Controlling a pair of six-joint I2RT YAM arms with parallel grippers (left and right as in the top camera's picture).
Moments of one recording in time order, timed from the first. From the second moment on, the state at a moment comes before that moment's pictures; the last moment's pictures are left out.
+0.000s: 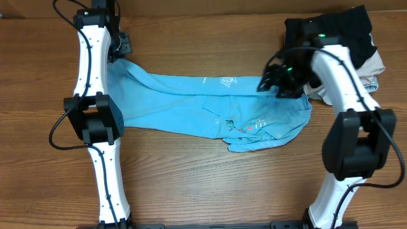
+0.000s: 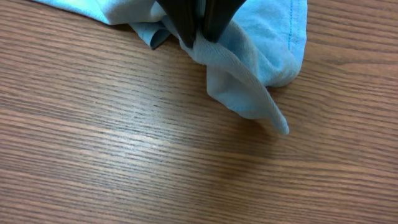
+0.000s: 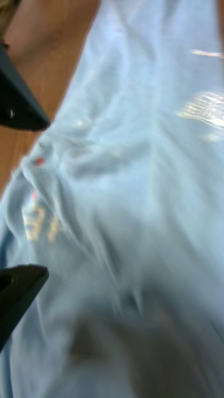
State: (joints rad) left arm 0.07 2.62 2.63 -1.31 -0.06 -0.15; right arm 0.08 2.06 1.76 -1.26 -0.40 0.16
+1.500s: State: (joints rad) left arm 0.07 2.62 2.63 -1.34 -0.06 -0.15; right arm 0.30 2.06 1.47 -1.05 -0.25 0.41
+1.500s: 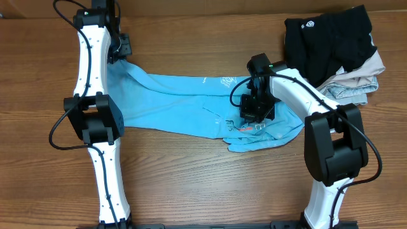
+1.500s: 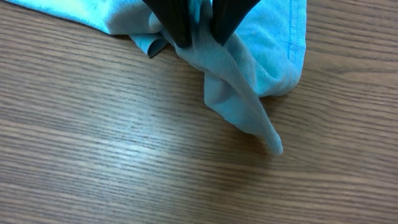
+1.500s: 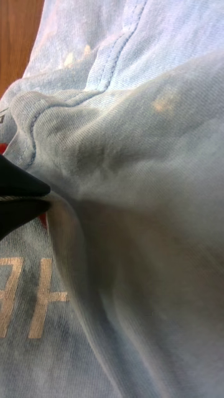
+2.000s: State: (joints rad) left arm 0.09 2.61 2.73 -1.48 -0.08 -0.10; right arm 0.16 2.03 1.90 -1.29 -0.27 0.34
